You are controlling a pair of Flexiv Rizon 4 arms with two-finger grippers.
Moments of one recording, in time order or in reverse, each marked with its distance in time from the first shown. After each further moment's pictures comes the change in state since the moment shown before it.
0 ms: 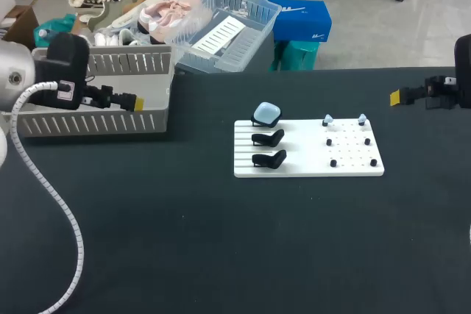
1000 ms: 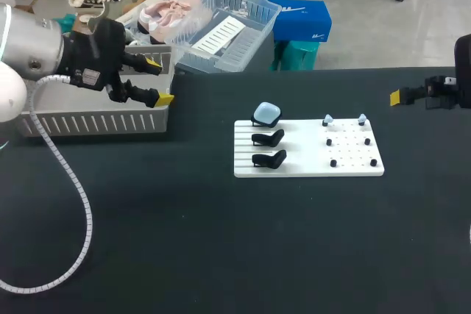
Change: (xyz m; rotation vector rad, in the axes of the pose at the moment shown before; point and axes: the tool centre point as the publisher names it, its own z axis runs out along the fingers) left arm -0.042 -0.025 0.053 0.325 -0.068 0.613; right arm 0.000 0.000 0.000 0.000 0.000 0.000
